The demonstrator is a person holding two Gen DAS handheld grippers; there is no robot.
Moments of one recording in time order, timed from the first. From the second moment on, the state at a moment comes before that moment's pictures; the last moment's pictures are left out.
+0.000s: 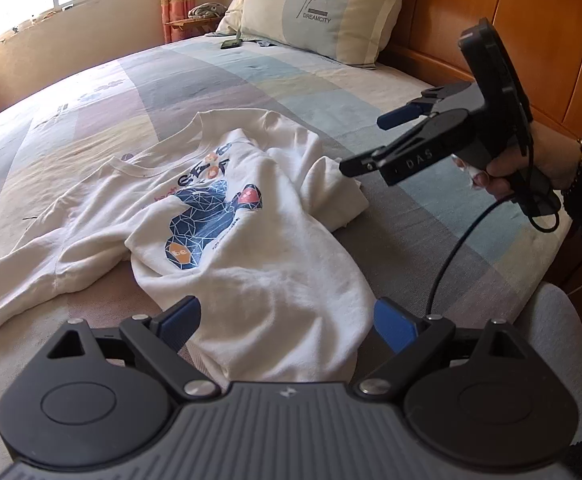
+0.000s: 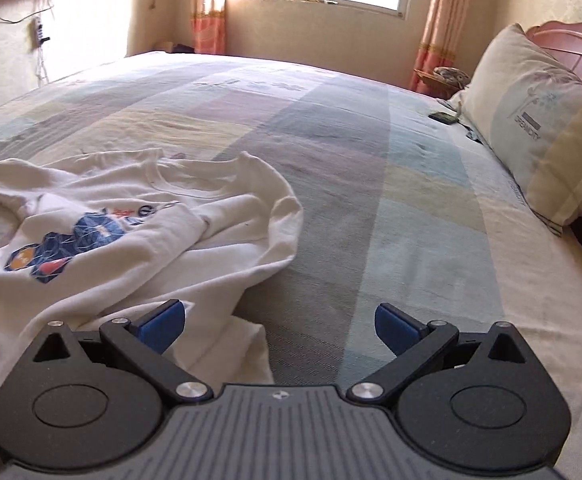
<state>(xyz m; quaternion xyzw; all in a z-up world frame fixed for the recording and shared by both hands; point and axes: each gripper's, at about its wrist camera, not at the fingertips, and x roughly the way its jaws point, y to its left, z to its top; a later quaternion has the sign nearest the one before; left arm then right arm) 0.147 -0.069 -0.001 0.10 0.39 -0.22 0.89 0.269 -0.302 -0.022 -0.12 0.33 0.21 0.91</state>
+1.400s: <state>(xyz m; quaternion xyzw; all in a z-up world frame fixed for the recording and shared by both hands) 0.140 -0.082 -0.004 0.10 0.40 -0.24 0.88 0.230 -0.344 -0.024 -0.16 0.37 0.11 0.91</state>
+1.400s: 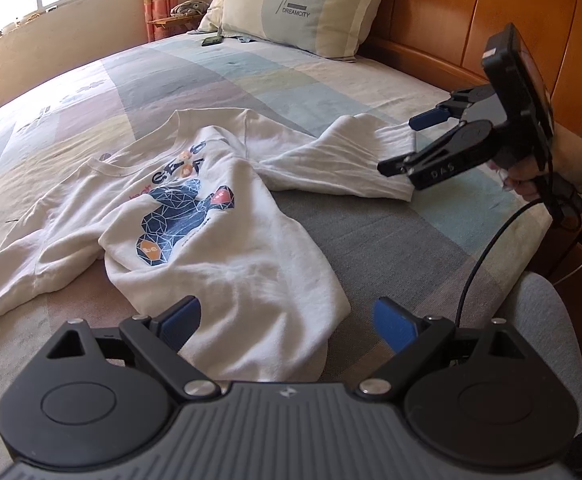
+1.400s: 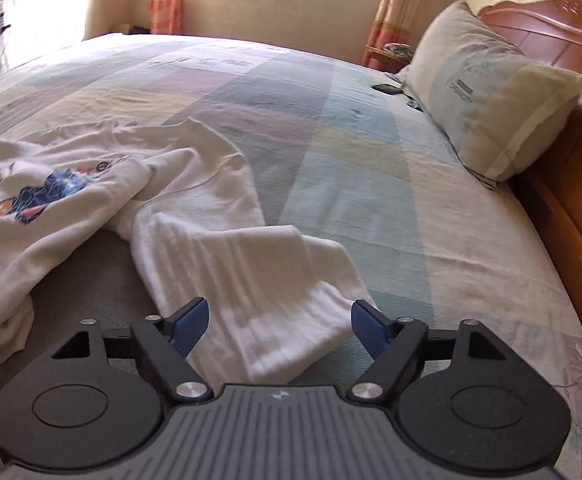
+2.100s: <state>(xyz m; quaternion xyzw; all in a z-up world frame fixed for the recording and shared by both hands) 0.139 -0.085 -0.009 0.10 0.40 -0.25 0.88 0.250 -0.405 -0.071 0.15 0.39 0.09 0.91</state>
